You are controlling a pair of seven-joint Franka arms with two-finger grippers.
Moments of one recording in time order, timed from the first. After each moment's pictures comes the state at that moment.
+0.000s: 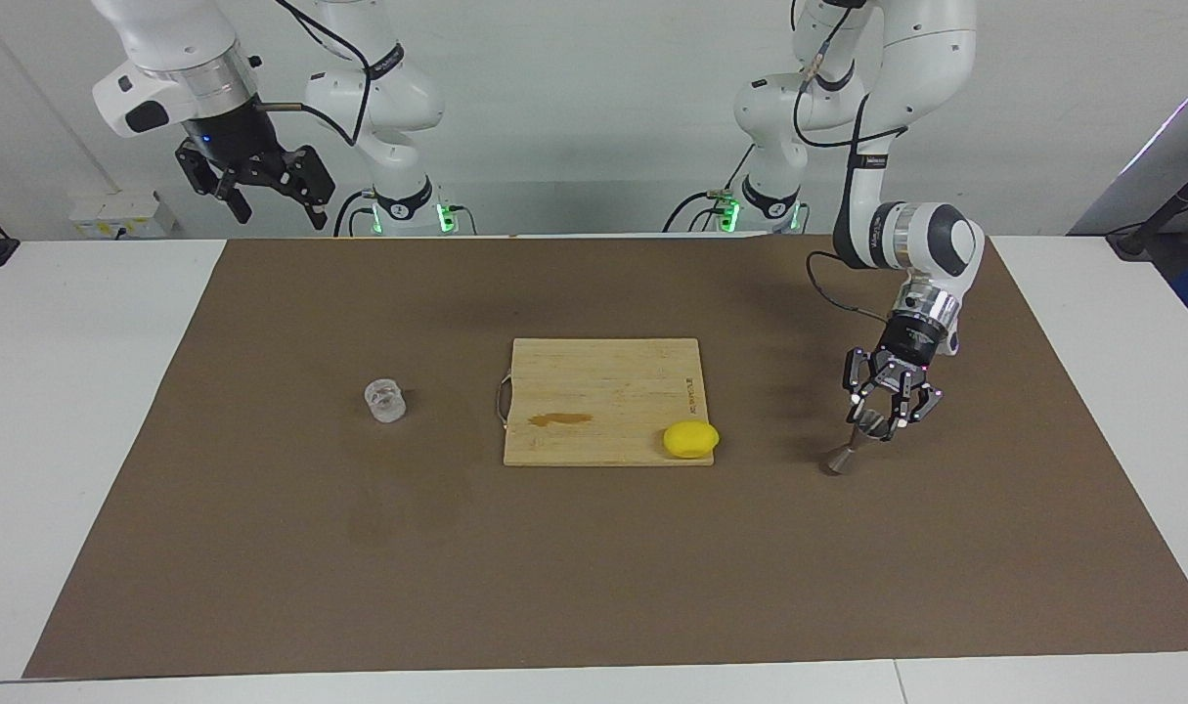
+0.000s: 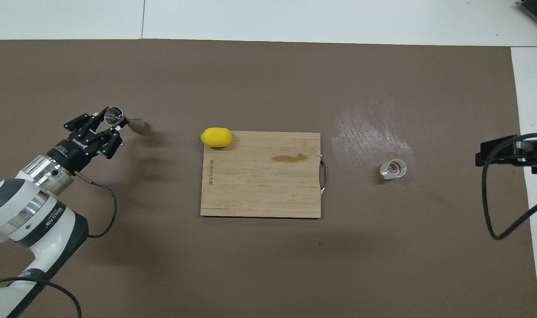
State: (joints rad) left arm 0.08 0.13 -0.04 -2.27 -2.05 2.33 -0.83; right arm -0.03 -0.09 0.06 -1.57 0.01 1.46 0.19
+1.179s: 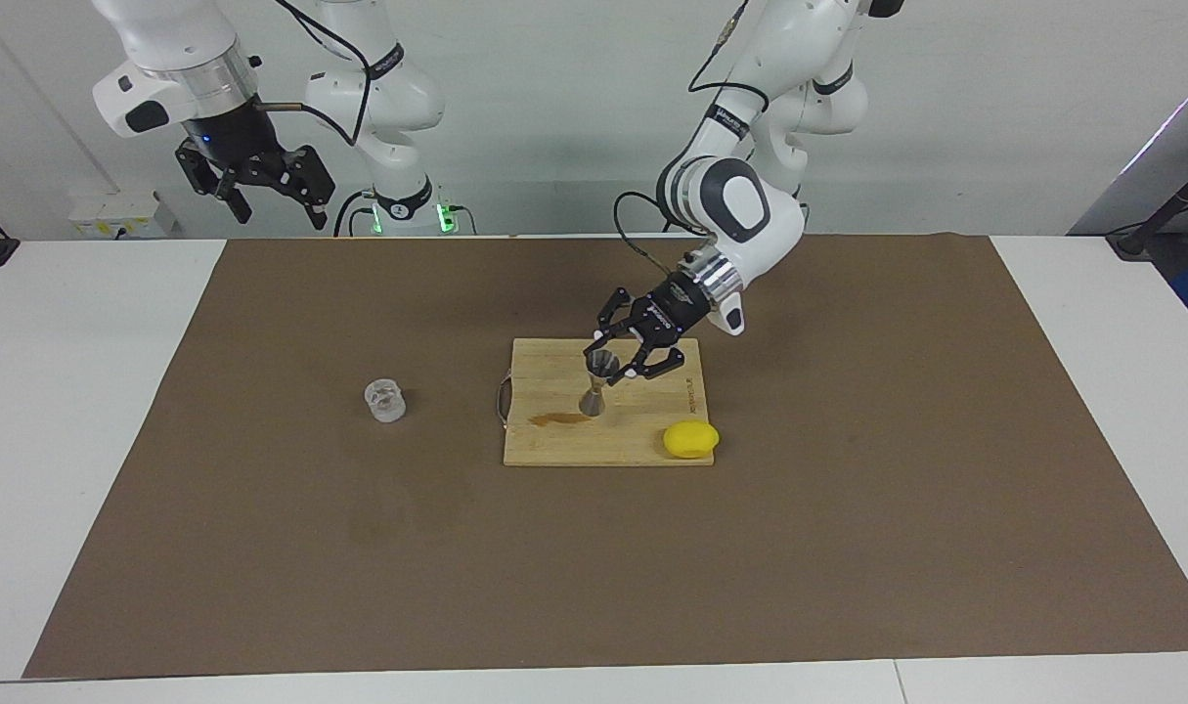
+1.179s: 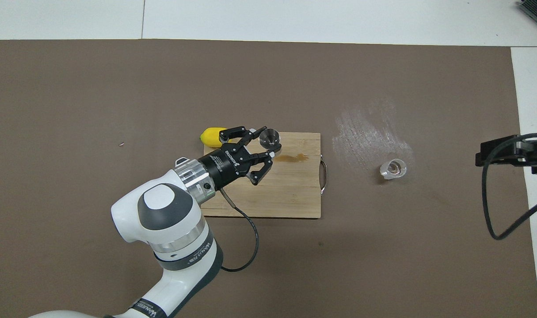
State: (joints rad) left arm -0.27 0.17 -0.39 -2.07 -2.18 2.67 -0.90; right arm -0.03 -0.09 0.06 -1.57 0.01 1.46 0.19
